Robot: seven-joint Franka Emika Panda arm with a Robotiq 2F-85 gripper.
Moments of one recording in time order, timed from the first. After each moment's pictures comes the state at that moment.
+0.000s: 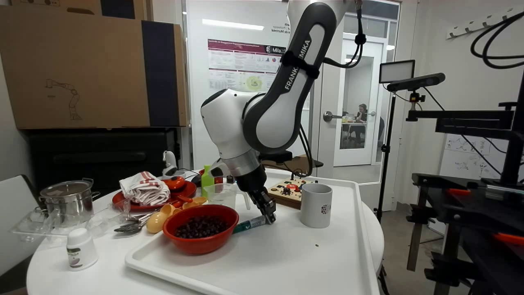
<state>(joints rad) 0.11 0.93 -0.02 -1.74 -0.50 2.36 -0.44</state>
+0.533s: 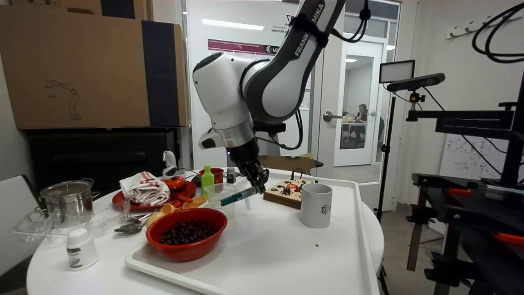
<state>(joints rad) 0.14 0.77 -0.03 -1.81 -0.67 2.32 -0.45</state>
